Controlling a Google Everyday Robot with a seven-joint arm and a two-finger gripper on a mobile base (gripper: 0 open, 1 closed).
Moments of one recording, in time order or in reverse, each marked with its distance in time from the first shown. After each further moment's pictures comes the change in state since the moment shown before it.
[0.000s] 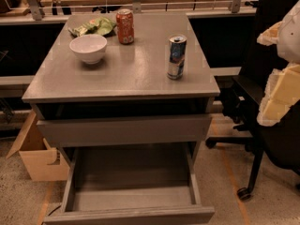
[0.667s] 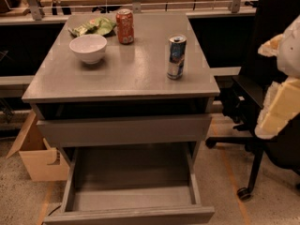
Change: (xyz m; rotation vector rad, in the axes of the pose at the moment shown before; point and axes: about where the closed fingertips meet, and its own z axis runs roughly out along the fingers) arm 0.006 0.018 0.011 -0.009 -0.007 0.040
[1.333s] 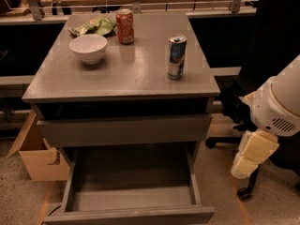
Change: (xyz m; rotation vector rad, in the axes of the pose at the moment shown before) arm 0.019 0.054 0.091 -0.116 0.015 0.114
